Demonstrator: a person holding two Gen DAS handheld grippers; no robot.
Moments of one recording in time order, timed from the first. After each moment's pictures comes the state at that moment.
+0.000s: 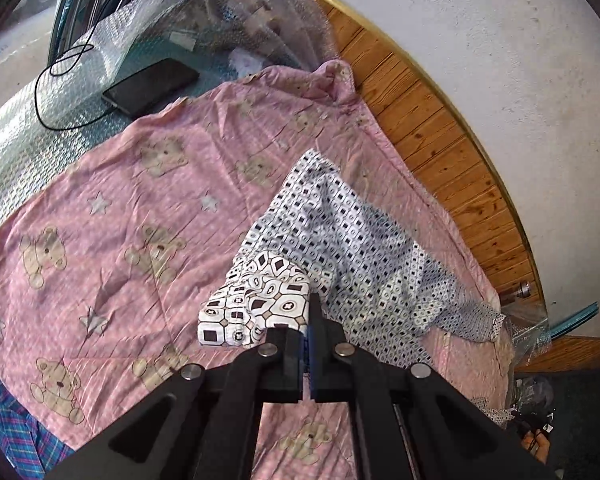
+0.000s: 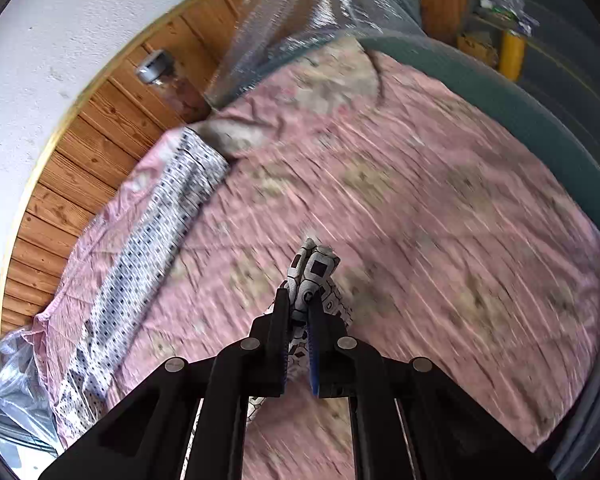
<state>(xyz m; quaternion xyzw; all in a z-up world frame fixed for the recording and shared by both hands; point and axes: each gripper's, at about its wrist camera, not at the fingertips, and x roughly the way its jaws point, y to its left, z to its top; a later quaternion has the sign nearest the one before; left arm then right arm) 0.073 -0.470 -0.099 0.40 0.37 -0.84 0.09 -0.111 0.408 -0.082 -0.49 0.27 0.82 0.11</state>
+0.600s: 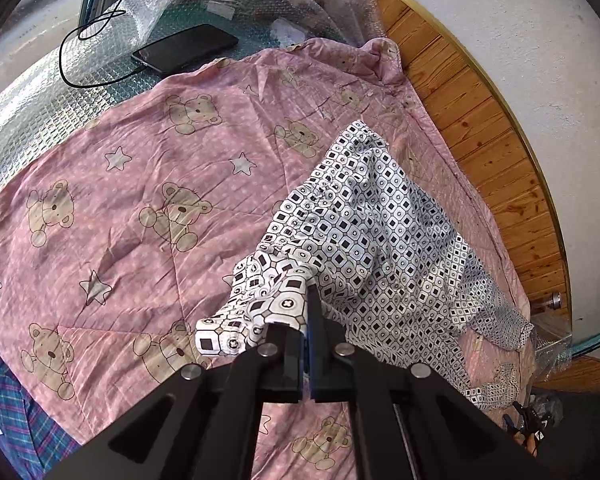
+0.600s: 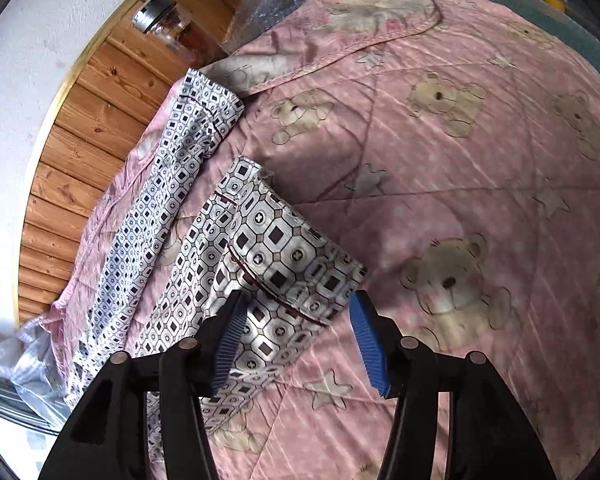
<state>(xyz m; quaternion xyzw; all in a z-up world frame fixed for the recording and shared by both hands) 0.073 -0.462 -0.143 0.44 0.38 -0.80 0.15 -0.136 0.384 -0.194 -0.51 0.30 0.80 0.05</state>
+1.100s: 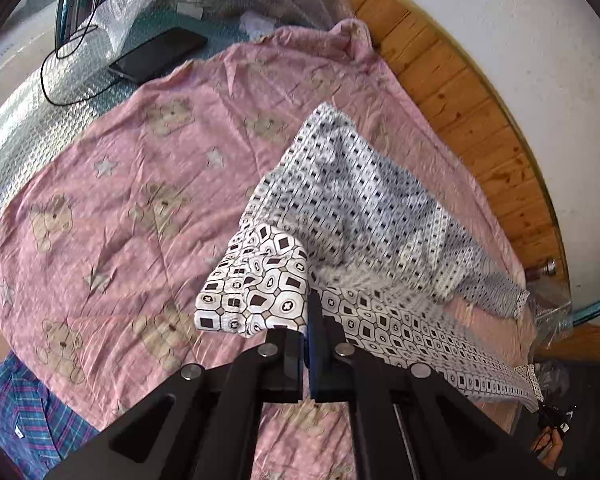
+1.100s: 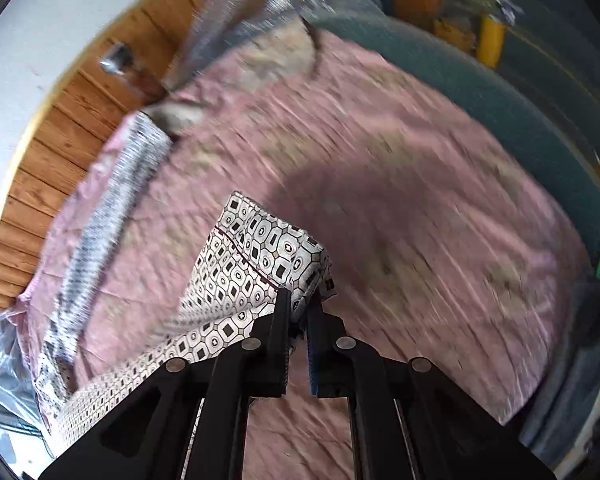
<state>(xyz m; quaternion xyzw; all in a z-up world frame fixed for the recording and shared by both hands) 0.079 -0.441 -0.125 0.50 0.35 -0.79 0.11 -0.016 0.465 -0.121 -0.55 0.28 0.77 0.15</state>
